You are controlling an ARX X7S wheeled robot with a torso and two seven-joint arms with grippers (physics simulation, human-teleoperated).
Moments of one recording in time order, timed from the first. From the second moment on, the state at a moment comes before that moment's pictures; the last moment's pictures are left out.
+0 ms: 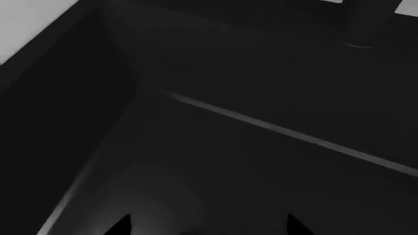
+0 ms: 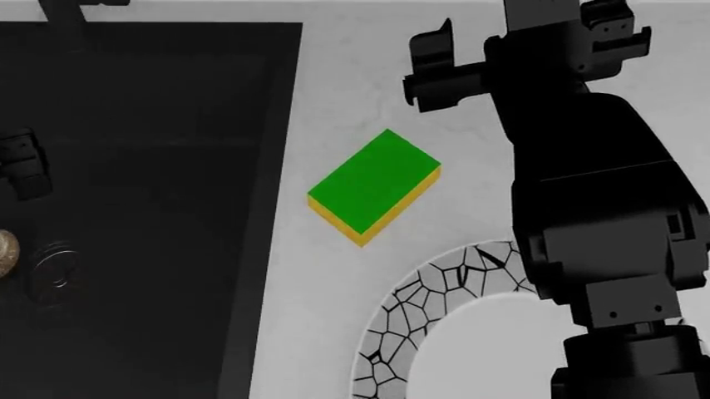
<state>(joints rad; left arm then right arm) -1.18 -0.37 0.07 -0.54 -0.54 -1.07 -0.44 1.24 0.24 -0.32 0.46 0.27 0.70 0.00</state>
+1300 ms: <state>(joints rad) -1.24 -0.34 0.02 -0.97 -0.47 -0.84 -0.42 1.24 0.25 -0.33 0.47 0.29 0.69 0.00</state>
